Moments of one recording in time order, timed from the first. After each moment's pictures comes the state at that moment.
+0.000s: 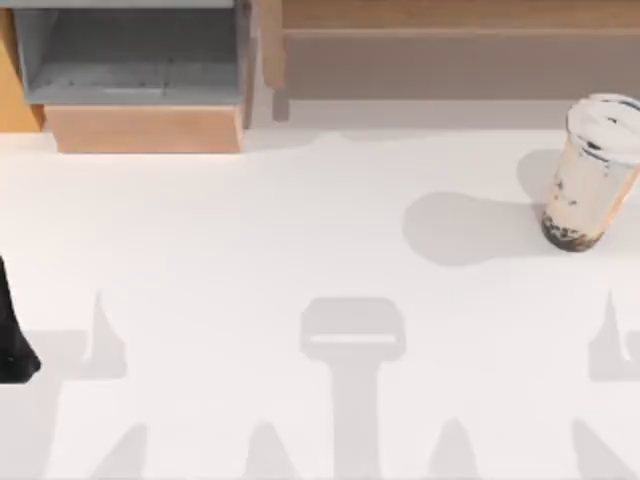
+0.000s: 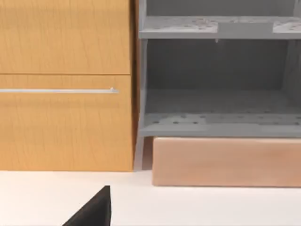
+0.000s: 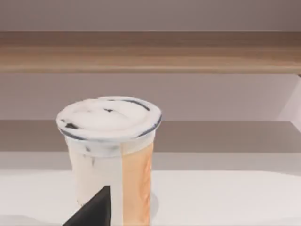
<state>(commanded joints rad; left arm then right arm) 0.00 0.00 0.00 0.00 0.00 0.00 0.00 0.00 0.00 0.00 0.00 0.00</state>
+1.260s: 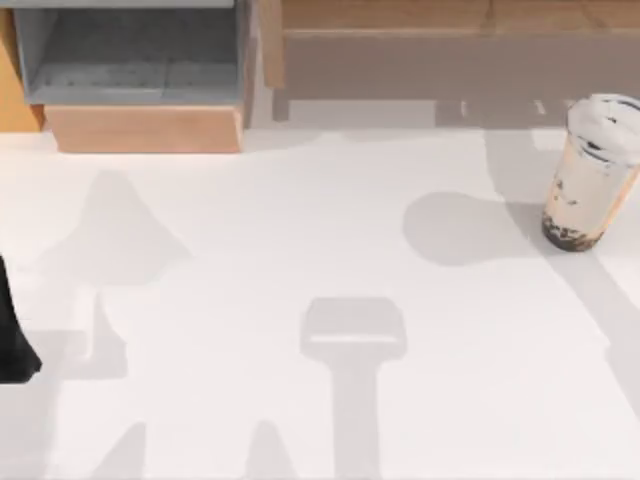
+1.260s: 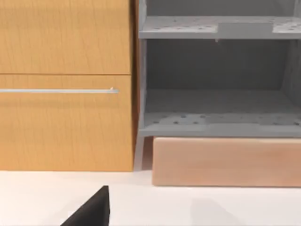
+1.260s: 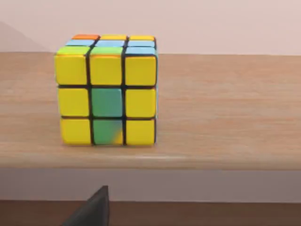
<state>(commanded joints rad) 0.00 0.00 0.00 0.00 0.00 0.00 0.35 1.47 1.33 0.13 0.37 0.01</state>
